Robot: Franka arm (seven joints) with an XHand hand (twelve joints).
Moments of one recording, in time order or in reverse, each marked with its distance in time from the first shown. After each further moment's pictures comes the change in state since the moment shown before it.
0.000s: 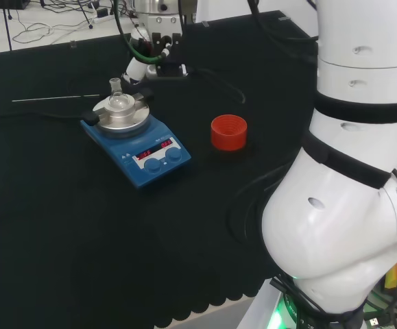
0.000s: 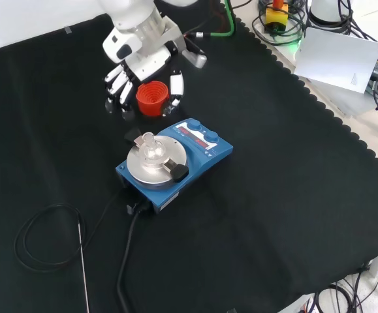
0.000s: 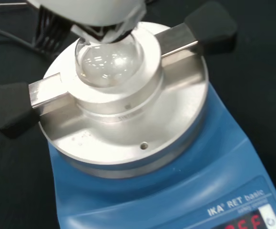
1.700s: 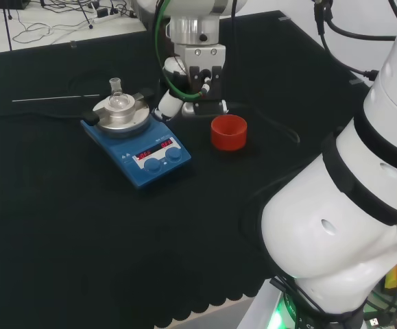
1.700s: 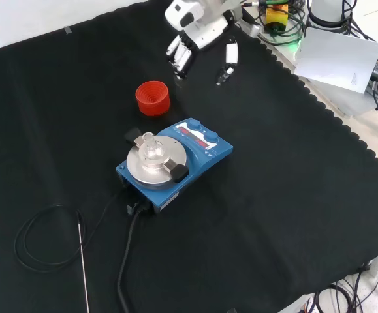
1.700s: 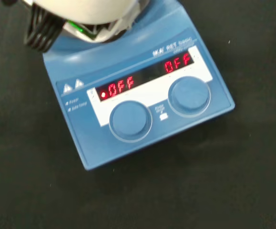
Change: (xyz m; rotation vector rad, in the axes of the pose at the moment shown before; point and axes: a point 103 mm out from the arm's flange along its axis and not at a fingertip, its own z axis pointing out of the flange) arm -0.027 -0.148 0.045 0.033 -0.019 0.041
